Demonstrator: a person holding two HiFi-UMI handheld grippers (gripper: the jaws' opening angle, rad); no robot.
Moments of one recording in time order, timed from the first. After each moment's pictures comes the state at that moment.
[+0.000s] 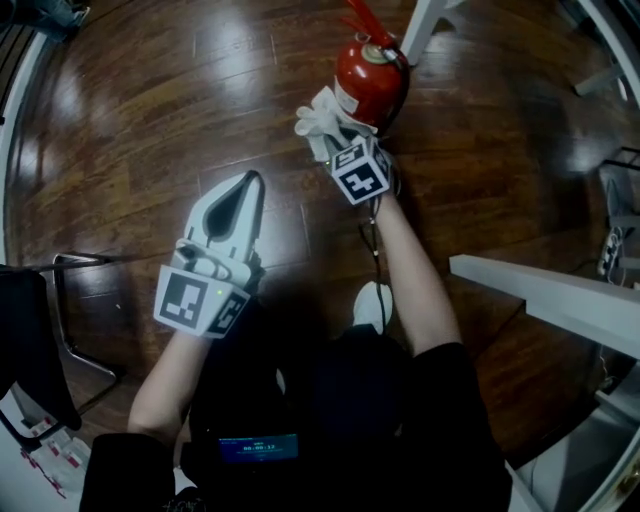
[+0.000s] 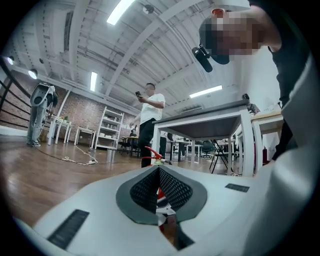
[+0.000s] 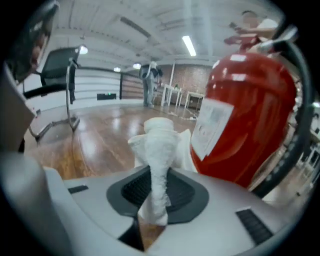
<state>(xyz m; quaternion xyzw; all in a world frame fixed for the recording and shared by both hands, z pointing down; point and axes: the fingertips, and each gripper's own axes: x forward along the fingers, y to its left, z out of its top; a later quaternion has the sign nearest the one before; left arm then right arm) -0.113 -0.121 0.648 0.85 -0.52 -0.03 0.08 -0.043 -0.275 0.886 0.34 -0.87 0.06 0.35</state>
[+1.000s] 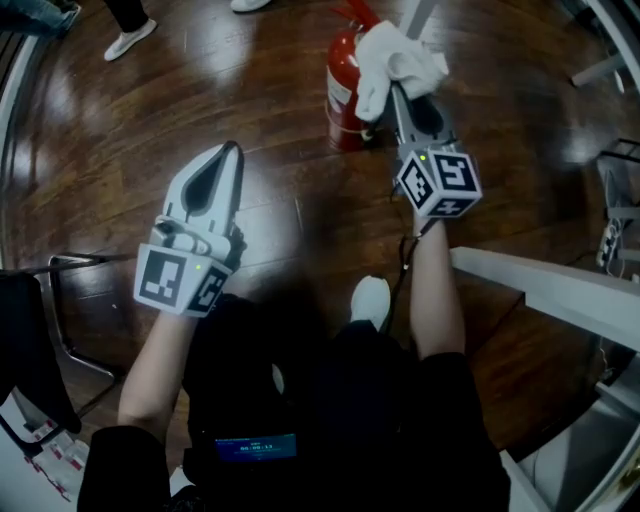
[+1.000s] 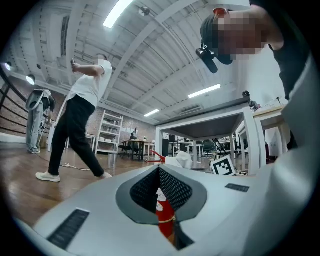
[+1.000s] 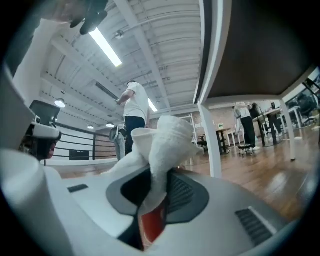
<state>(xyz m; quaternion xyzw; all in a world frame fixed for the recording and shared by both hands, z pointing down) -0.129 -0.147 0.641 0.85 -0.53 -0.03 0.05 0.074 -0.293 0.707 0.48 -0.87 0.05 -0.01</state>
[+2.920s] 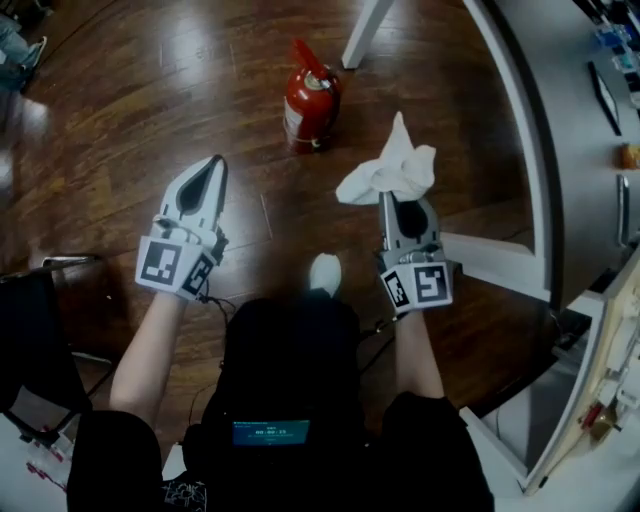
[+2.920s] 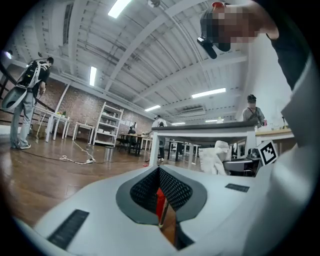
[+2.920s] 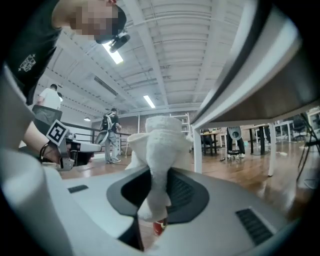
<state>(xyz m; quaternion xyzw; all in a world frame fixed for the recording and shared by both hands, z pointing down) -0.120 -0.146 0.539 0.85 -0.51 -0.02 0.11 0.141 -0.132 0.553 0.51 -0.86 0.05 0.05</state>
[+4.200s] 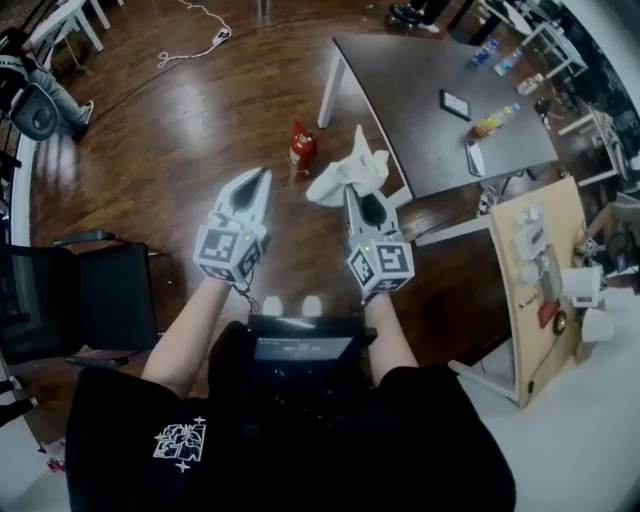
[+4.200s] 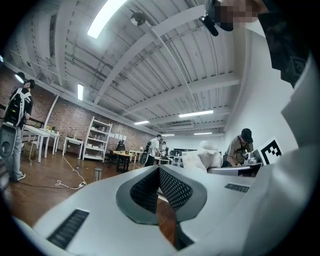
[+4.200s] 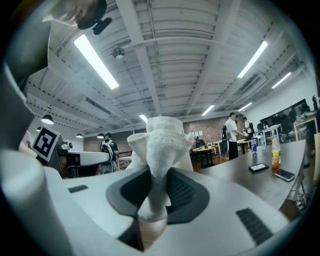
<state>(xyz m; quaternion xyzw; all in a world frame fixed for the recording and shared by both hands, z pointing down) -0.123 0.080 0.019 0.88 -0.46 -0.05 0.08 0.039 0.098 0.036 0.55 -0.83 0.07 -0.01</state>
